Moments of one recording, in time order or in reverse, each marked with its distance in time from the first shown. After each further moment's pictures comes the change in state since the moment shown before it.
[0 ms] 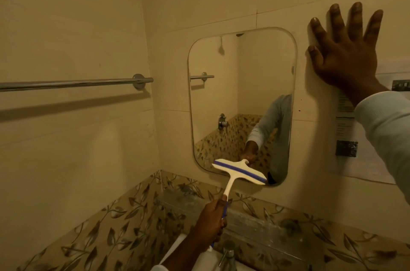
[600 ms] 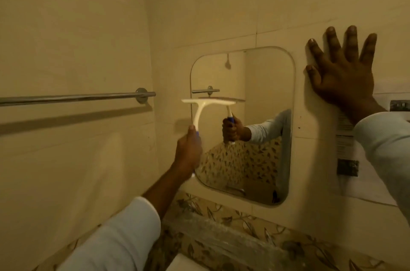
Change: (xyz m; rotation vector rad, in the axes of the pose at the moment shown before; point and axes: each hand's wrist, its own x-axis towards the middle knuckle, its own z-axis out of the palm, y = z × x) left_hand -0.020 0.210 -0.052 -0.187 0.261 0.520; right_hand -0.001 0.002 0.004 -0.007 -0.024 0.004
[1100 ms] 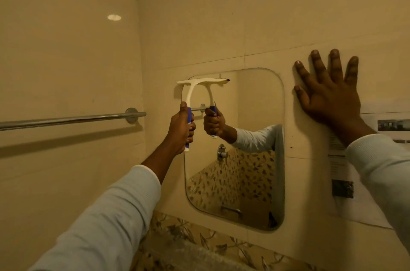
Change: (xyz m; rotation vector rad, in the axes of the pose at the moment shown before) left_hand 0.082 0.088 0.023 -0.083 -0.116 0.101; right_hand 0.003 0.007 0.010 -0.024 0.051 -0.007
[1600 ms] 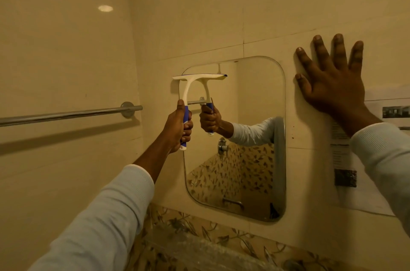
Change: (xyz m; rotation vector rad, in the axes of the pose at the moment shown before) left_hand 0.017 -0.020 -0.018 -0.011 -0.109 -0.097; right_hand -0.001 -0.002 0.001 0.012 0.020 0.013
